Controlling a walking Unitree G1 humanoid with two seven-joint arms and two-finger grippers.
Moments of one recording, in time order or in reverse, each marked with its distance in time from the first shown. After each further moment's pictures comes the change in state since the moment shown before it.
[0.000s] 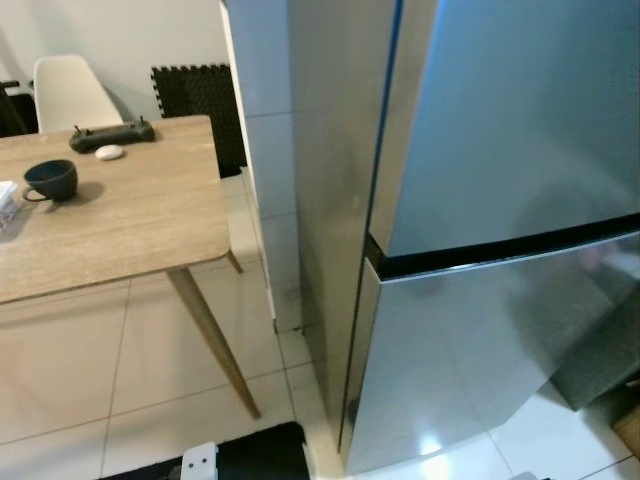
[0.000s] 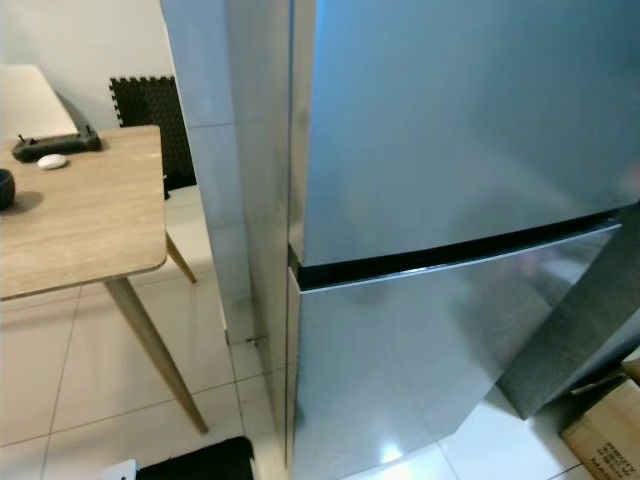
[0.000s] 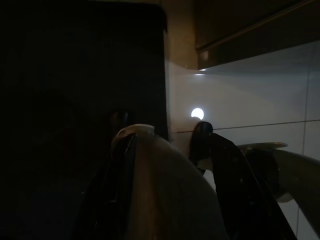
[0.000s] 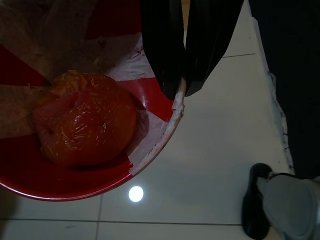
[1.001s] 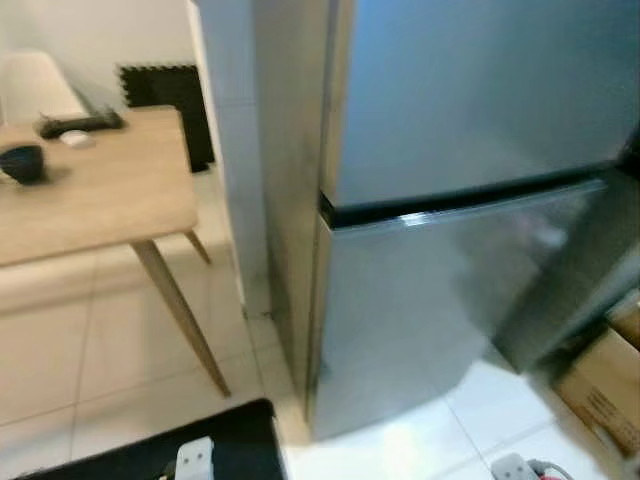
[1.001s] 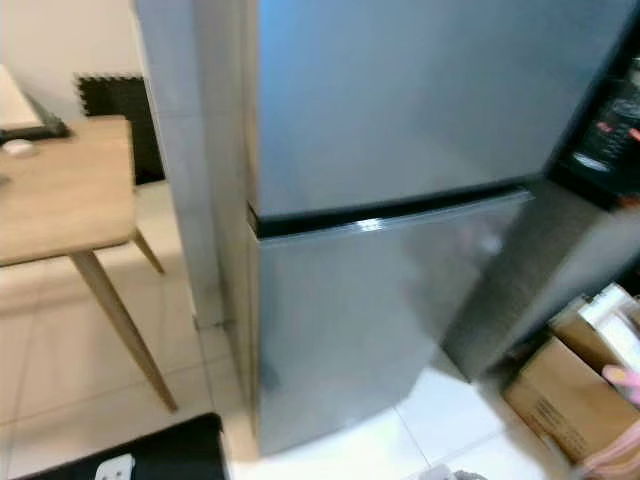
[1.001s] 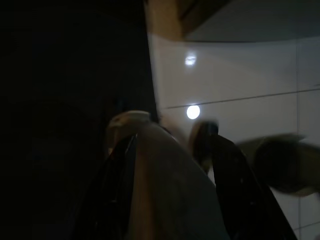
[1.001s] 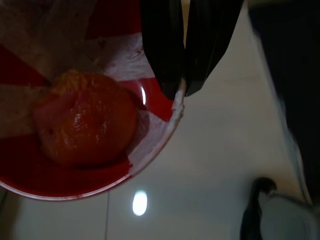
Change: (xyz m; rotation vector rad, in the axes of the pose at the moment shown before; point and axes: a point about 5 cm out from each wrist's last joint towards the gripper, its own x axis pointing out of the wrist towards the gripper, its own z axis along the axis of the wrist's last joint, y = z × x) left arm 0.001 0.000 0.005 0.025 -0.009 0.013; right arm 0.001 0.009 -0.008 0.009 0.043 0.034
